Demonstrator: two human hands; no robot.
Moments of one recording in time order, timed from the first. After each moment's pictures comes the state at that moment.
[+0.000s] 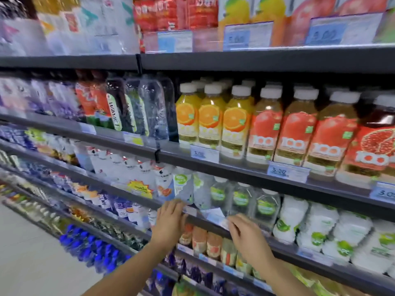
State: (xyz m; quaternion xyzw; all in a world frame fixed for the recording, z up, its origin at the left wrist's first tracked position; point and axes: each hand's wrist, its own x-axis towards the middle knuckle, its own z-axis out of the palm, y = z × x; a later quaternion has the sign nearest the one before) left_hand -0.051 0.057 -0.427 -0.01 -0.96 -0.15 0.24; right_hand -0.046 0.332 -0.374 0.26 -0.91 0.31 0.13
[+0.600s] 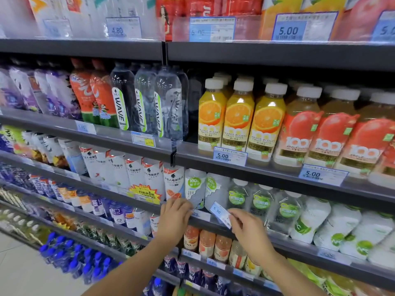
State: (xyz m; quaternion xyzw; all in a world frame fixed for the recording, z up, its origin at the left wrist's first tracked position) left_hand -0.084 0.016 -0.429 -0.07 -0.94 -0.19 0.26; right_hand -0.053 0.271 -0.363 0.17 -0.91 0.35 0.11
